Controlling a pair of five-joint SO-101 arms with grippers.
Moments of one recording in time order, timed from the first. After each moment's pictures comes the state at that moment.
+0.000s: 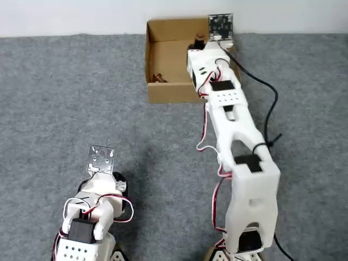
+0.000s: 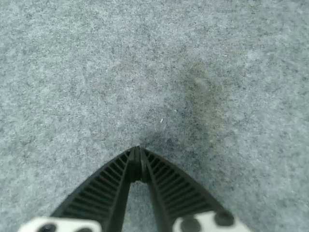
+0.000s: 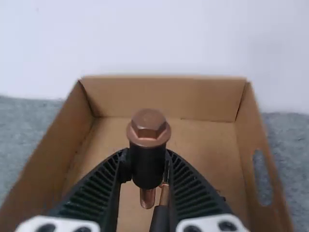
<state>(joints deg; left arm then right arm) 5.8 -98.5 97.1 64.0 10.0 -12.4 36.2 -19.1 12.3 -5.2</state>
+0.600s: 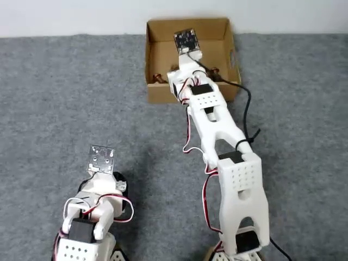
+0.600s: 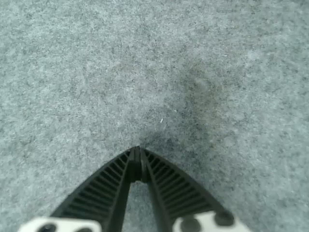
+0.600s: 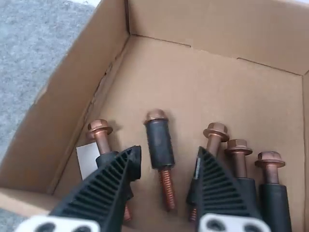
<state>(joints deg) 5.8 -98.5 97.1 64.0 10.0 -18.5 44.8 -25.9 26.4 2.5</state>
